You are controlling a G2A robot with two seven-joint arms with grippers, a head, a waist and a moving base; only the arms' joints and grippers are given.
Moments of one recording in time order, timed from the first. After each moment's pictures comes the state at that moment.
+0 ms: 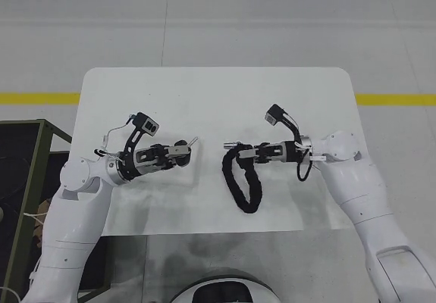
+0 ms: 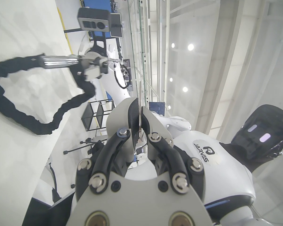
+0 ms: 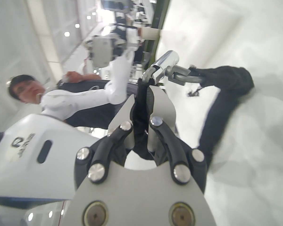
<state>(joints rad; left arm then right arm) 1.29 -1.15 -1.47 -1.59 -0.60 -0.14 -1.27 -0.87 -1.25 1.11 -1.09 0.22 -0.36 1.35</state>
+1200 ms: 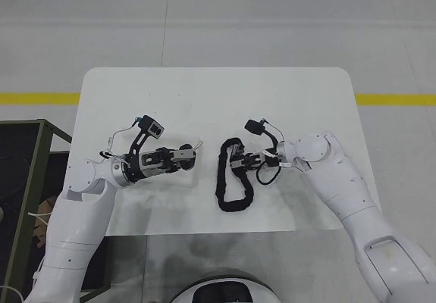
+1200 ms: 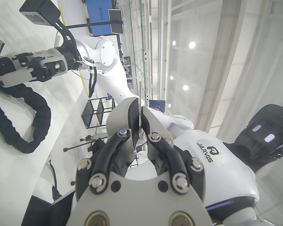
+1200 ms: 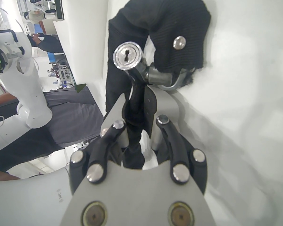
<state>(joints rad) 1.29 -1.16 -1.46 -1.59 -0.58 -0.14 -1.27 -0.81 -1.31 0.98 -1.00 -0.17 -0.27 1.19</state>
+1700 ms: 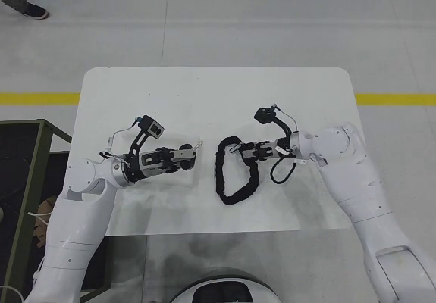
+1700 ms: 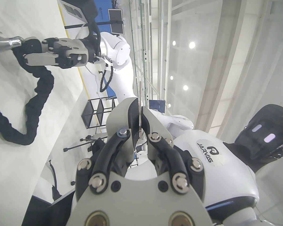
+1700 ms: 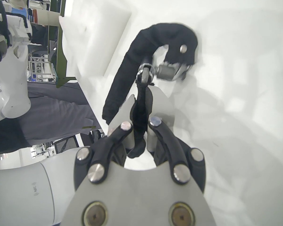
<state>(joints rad) 1.29 -1.16 -1.46 -1.59 -0.58 -0.14 -1.27 -0.87 -1.26 1.12 -1.23 -0.31 -0.35 1.23</state>
